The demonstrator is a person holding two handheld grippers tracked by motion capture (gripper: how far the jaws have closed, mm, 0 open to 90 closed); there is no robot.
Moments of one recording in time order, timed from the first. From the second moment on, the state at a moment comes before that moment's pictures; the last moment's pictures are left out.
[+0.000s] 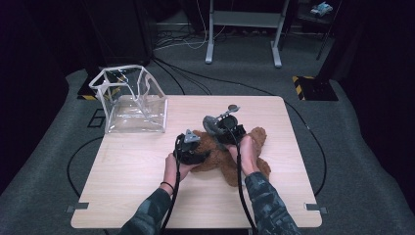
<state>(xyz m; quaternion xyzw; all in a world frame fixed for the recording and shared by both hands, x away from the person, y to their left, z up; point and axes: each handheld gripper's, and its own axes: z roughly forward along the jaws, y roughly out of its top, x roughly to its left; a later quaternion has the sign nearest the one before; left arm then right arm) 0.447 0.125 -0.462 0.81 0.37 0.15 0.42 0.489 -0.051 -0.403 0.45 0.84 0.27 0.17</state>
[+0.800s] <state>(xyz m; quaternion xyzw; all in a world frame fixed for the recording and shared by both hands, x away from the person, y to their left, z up) 0.444 0.126 -0.465 0.81 0.38 0.15 0.43 0.513 -0.168 -0.431 0.58 0.76 0.23 0.17</state>
